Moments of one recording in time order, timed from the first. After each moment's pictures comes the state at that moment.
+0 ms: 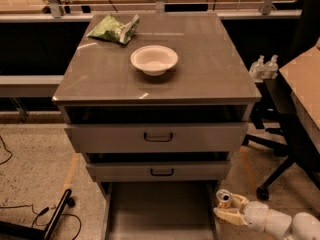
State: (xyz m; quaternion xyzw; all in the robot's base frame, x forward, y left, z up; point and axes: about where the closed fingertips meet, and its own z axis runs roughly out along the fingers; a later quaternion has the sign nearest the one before) arm 0.458 -0.251 0.426 -0.31 0.75 0.33 0.49
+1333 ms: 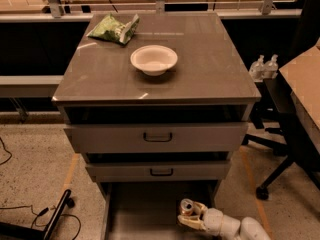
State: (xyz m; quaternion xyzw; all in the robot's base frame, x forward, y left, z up) arm 0.481 -0.124 0.292 -0.32 0.66 0.42 0.53
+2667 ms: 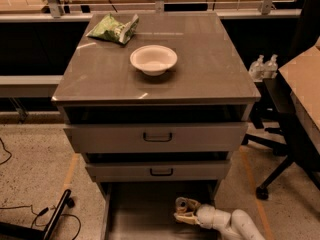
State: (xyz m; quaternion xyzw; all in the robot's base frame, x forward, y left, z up) arm 0.515 -0.107 0.225 -0.37 0.65 0.41 0.52
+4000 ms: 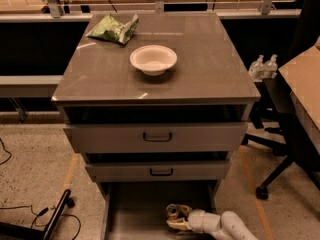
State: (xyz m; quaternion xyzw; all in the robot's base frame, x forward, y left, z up) arm 0.503 -0.075 0.183 -0.41 0.69 0.37 0.47
